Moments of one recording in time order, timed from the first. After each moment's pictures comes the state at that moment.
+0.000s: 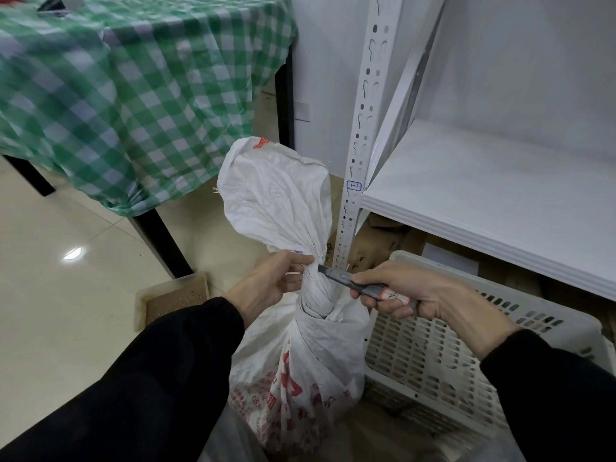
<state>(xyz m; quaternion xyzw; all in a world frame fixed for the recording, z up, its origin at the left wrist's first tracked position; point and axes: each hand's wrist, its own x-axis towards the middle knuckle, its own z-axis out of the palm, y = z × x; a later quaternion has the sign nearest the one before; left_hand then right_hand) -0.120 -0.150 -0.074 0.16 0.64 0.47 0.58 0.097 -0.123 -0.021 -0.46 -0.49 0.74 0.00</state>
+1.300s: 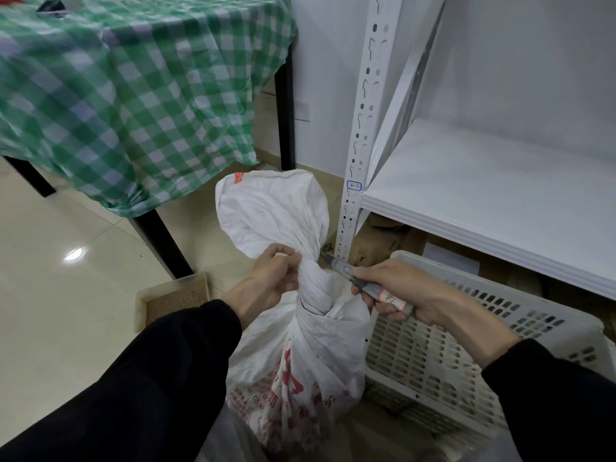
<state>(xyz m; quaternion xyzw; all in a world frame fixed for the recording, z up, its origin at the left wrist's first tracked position) -0.126 -0.149 -0.090 0.18 0.62 0.52 0.56 0.094 -0.133 -0.021 -0.50 -0.54 0.68 0.08</state>
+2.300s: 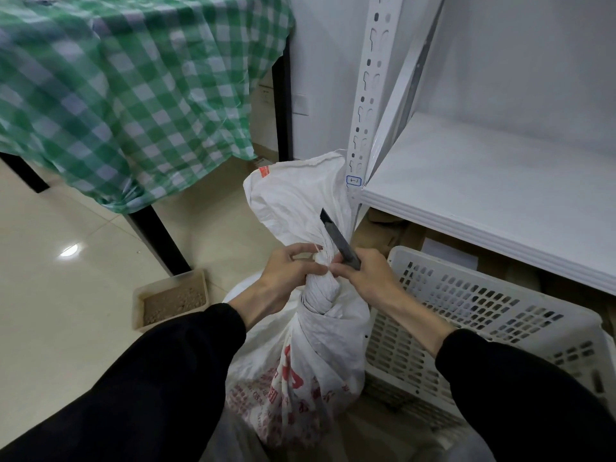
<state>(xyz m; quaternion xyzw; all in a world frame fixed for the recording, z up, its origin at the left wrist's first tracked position) -0.106 -0.161 -0.079 0.31 0.60 0.48 0.56 0.054 -0.122 -0.069 -0.47 -0.71 0.46 0.27</state>
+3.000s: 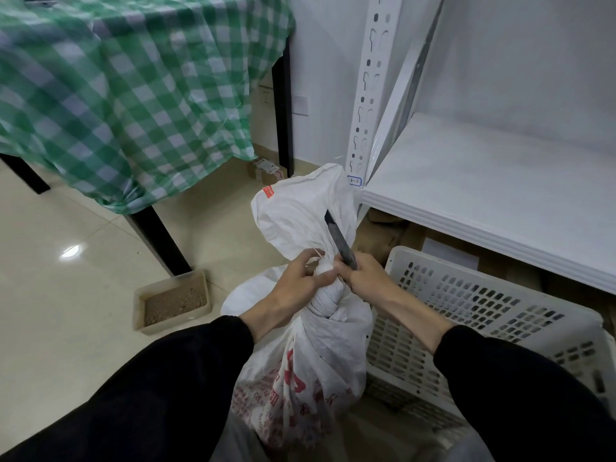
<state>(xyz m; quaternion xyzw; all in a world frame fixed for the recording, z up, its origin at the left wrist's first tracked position) -0.091 -0.175 -0.087 0.41 0.57 0.45 0.54 0.050 -0.116 -0.082 -0.46 -0.68 0.53 0.23</state>
